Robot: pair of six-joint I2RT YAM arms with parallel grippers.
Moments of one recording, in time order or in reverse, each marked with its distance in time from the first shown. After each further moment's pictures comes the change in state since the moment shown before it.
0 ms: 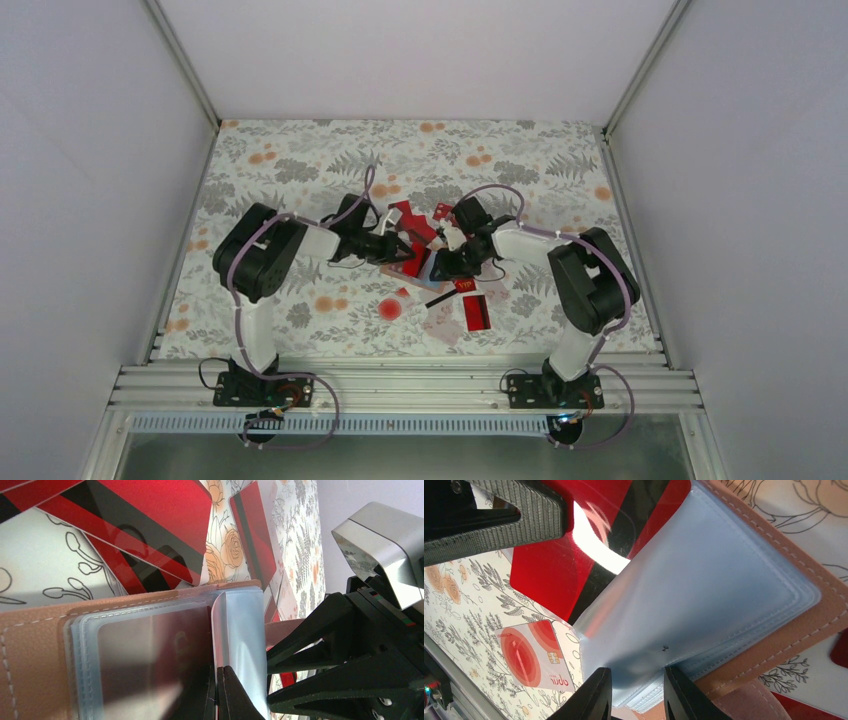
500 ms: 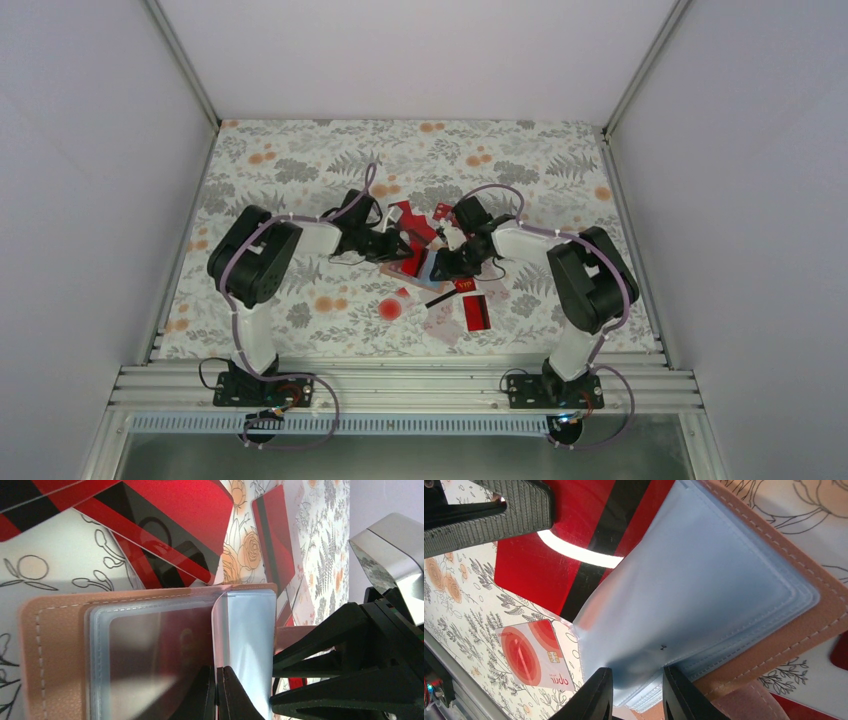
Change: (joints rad) left arm -0.013 -0.046 0.062 -0.203 -0.103 0.015; right arm 0.000 0.013 -0.002 -0.009 -0.008 -0.007
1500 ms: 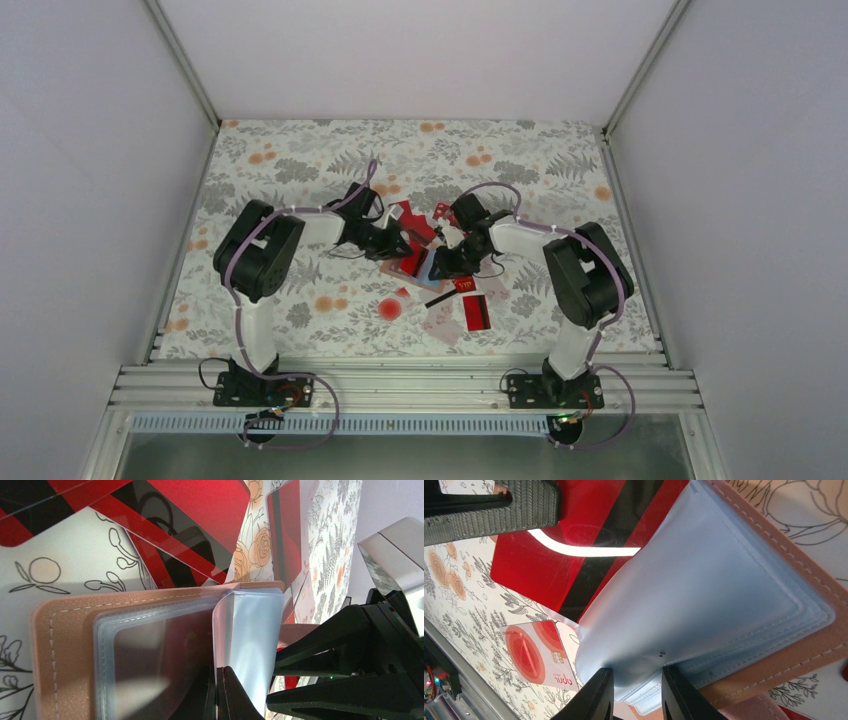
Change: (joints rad) left arm 0.010 0.045 0.116 -0.202 0.028 0.028; right arm -0.004 0.040 0.044 -0.043 -0.027 -0.024
